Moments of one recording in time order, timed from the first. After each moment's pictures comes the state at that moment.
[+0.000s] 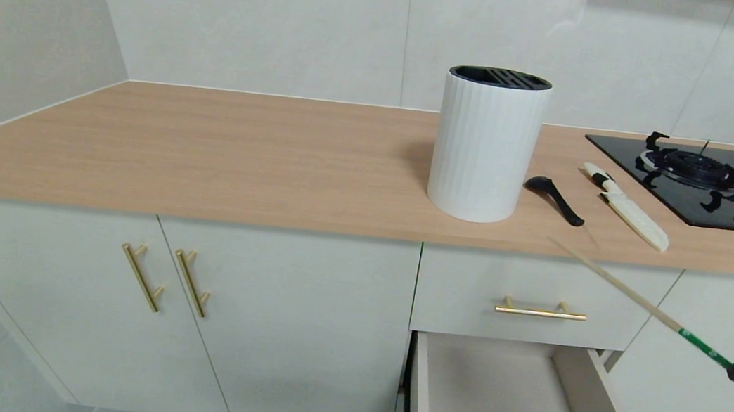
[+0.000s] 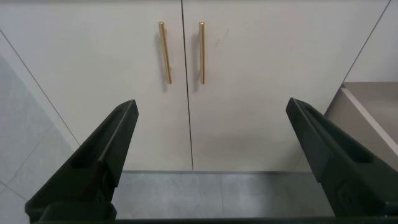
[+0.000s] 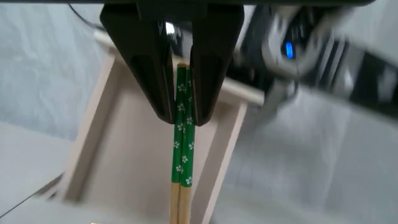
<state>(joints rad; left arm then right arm) 0.00 0.00 0.00 0.00 0.03 -0.01 0.38 1.21 -1.27 0.88 0.14 0.07</state>
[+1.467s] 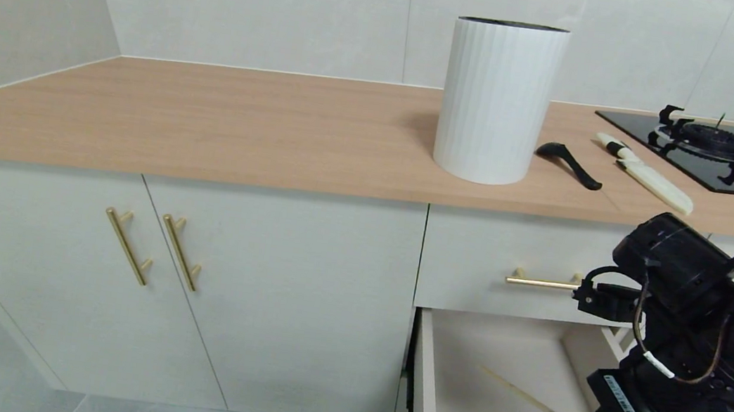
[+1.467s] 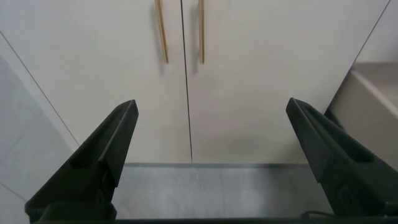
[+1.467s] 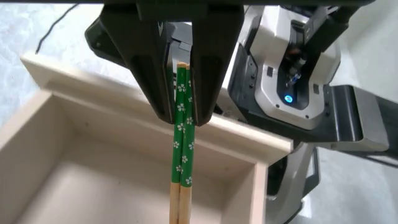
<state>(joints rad) 0.00 0.00 0.00 0.00 0.03 -0.01 0.52 1.67 -1.25 0.89 0.13 0.25</state>
